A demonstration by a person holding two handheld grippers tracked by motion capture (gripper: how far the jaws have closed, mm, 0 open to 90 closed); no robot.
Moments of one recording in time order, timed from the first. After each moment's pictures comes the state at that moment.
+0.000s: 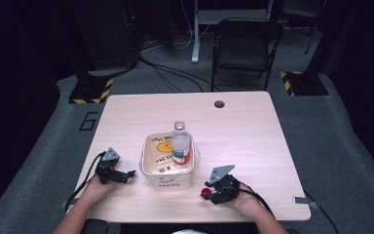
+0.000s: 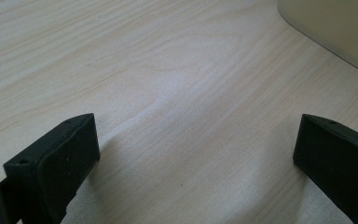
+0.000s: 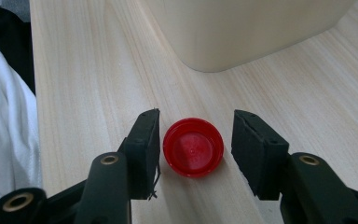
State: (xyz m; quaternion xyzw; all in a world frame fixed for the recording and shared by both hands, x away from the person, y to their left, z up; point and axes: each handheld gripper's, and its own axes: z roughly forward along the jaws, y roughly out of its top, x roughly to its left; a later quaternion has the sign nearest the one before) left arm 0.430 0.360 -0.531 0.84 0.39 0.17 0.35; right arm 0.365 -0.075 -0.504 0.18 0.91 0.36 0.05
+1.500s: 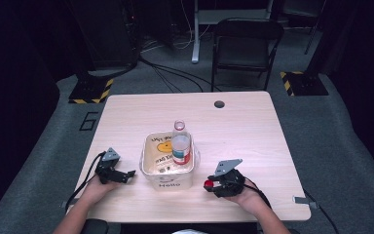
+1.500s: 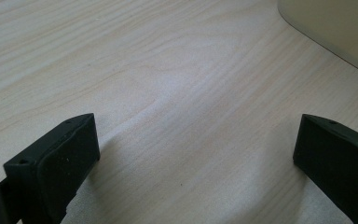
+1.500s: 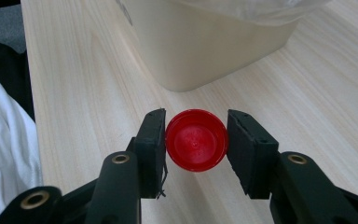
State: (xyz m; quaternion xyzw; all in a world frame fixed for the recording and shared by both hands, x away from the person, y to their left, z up) left arm 0.430 0.360 -0.531 0.84 0.39 0.17 0.35; right arm 0.371 -0.089 -0.482 0.21 0.90 0.38 0.07
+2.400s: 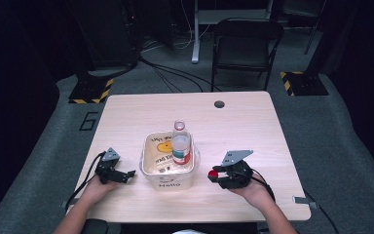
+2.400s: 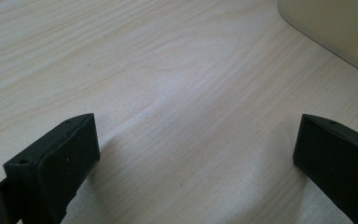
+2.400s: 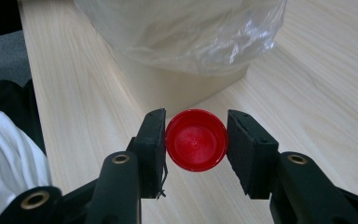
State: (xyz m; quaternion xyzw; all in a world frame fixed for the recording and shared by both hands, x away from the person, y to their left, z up) left arm 0.430 0.360 -0.531 0.83 0.39 0.17 0.35; right arm 0.374 -0.103 -0.441 0.24 0.88 0.41 0.09
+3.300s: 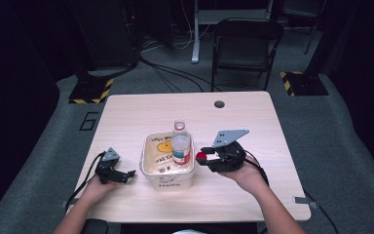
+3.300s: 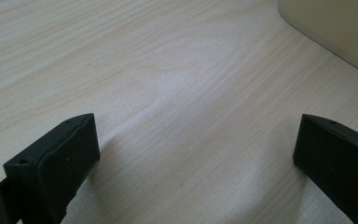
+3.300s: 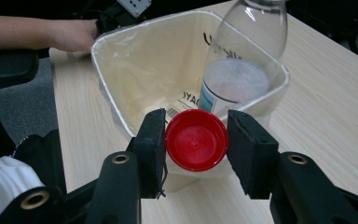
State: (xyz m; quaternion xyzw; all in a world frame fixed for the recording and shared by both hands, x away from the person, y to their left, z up) left arm 0.430 0.360 -0.531 0.84 0.39 0.17 0.35; right arm 0.384 -0.072 -0.367 0.20 0.86 0.46 0.10
